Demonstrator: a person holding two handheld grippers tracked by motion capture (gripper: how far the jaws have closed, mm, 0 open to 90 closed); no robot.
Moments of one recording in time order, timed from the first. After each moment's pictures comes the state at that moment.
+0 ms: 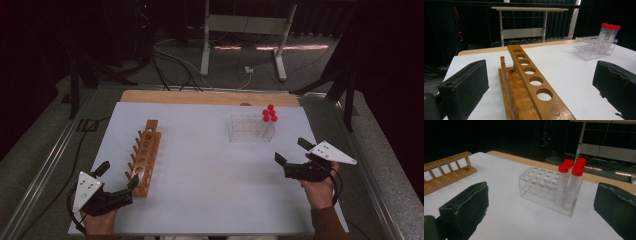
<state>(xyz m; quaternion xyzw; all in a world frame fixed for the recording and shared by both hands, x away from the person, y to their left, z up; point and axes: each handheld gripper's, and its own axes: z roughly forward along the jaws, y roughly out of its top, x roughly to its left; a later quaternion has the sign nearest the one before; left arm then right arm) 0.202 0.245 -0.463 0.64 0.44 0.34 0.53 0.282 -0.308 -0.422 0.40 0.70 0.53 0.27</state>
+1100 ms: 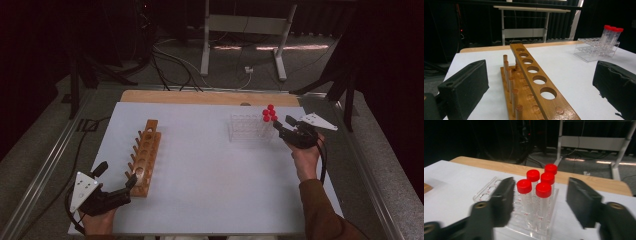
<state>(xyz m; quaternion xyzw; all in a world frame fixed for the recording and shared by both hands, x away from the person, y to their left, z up) 0.203 0.251 -0.465 0.63 0.45 0.34 0.54 0.382 -0.308 -0.437 0.47 0.67 0.50 0.28</state>
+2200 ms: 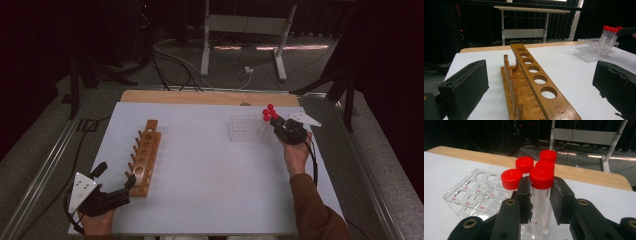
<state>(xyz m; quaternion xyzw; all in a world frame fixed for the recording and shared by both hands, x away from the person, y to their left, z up) 0.201 0.253 -0.466 0.63 0.45 0.33 0.54 0.409 -0.293 -0.462 0.49 0.68 0.46 0.31</state>
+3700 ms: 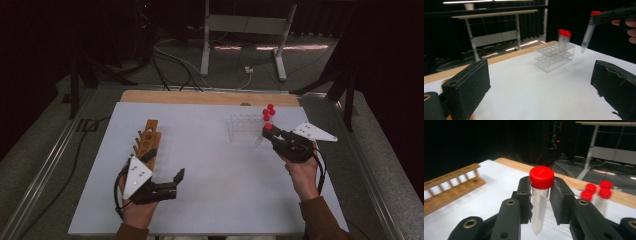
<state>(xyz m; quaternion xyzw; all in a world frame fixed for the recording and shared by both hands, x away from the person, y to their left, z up) 0.221 0.137 -0.417 0.70 0.35 0.30 0.55 0.317 -0.264 -0.397 0.37 0.71 0.54 0.24</state>
